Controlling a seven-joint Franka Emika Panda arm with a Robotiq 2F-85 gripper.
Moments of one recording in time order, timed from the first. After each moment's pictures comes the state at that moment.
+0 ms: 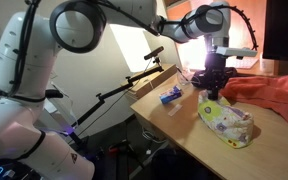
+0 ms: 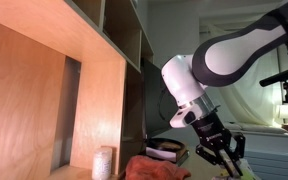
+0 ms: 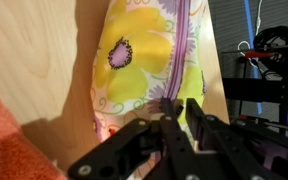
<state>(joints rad) 0.09 0.89 0.10 -1.21 -0.31 1.62 -1.49</state>
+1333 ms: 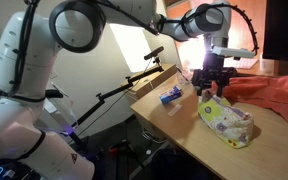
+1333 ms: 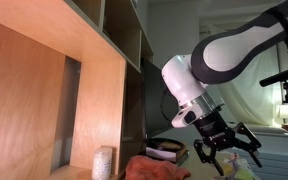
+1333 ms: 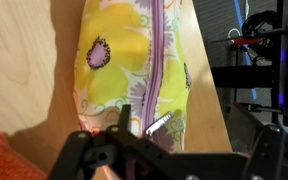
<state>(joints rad) 0.09 0.89 0.10 -1.21 -0.28 1.56 -1.42</state>
